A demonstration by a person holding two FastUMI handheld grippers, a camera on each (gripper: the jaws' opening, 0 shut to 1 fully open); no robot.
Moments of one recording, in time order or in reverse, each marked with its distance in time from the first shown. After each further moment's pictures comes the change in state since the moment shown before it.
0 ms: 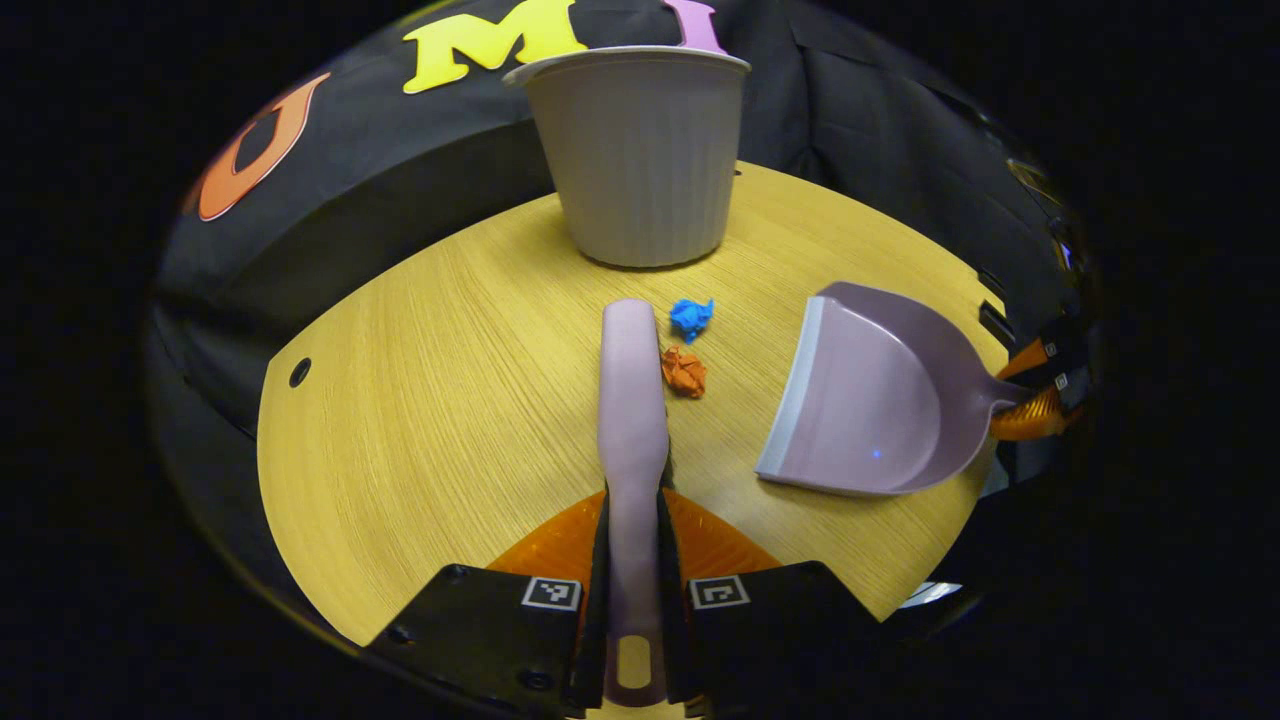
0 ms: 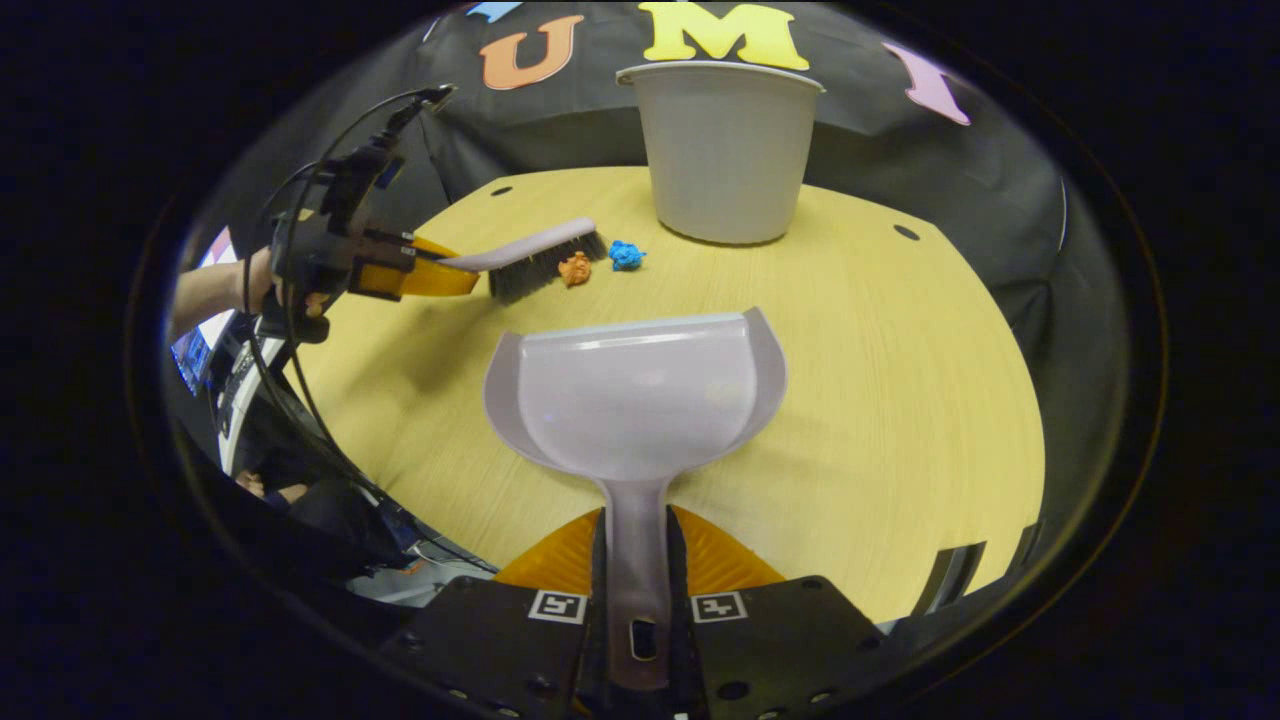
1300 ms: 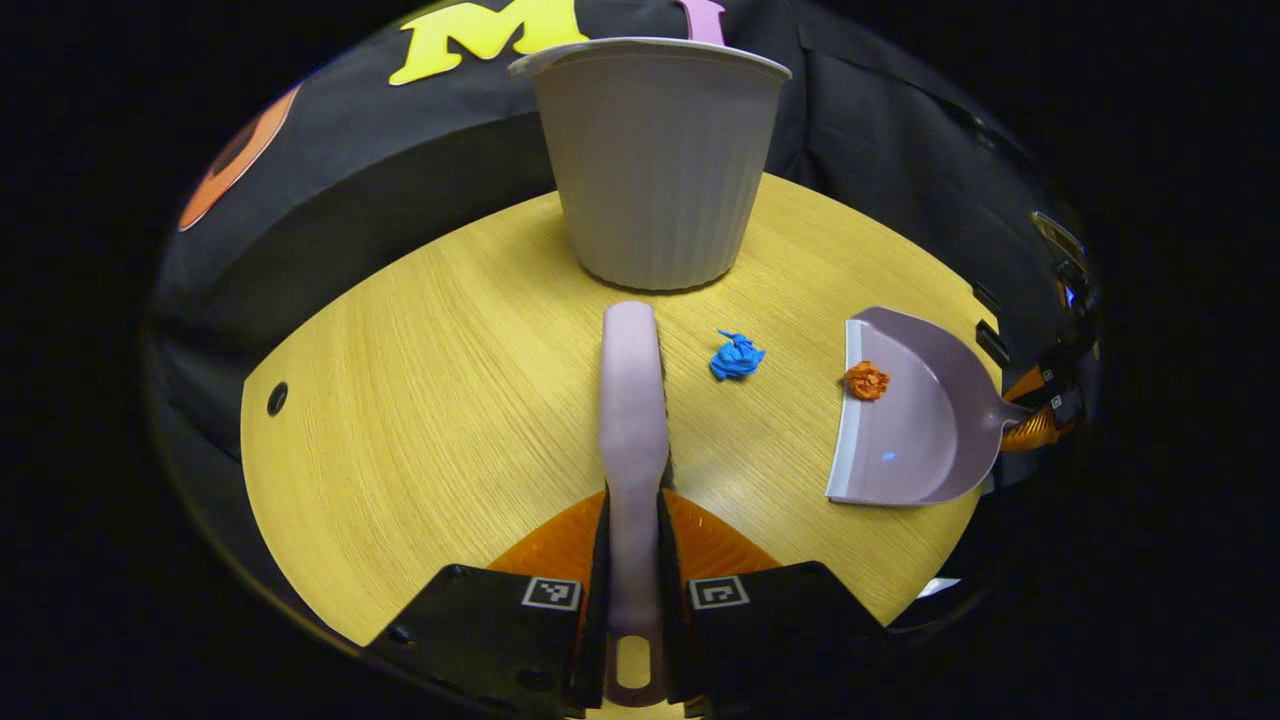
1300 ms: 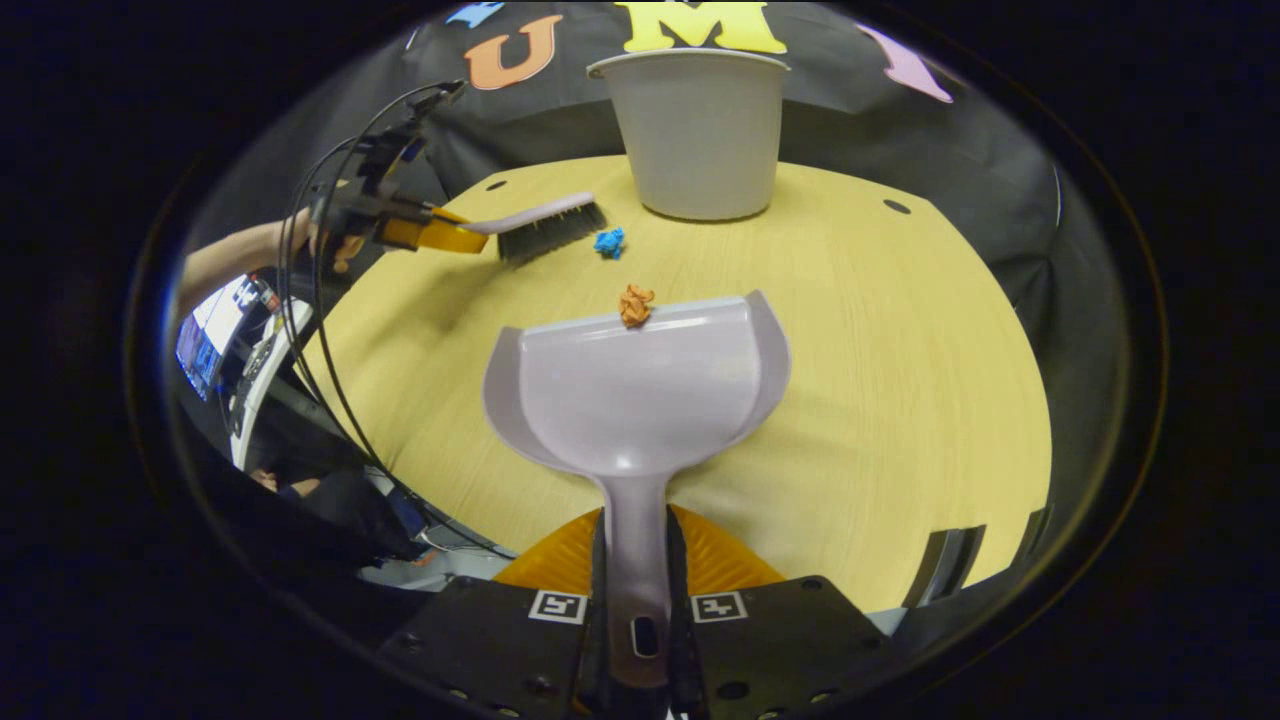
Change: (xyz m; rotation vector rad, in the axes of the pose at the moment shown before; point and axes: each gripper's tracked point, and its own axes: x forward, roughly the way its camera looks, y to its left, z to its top) left arm 0.033 0.044 0.052 0.019 0.018 -0.070; right arm -0.016 -0.028 -0.018 0.038 0.042 0.034
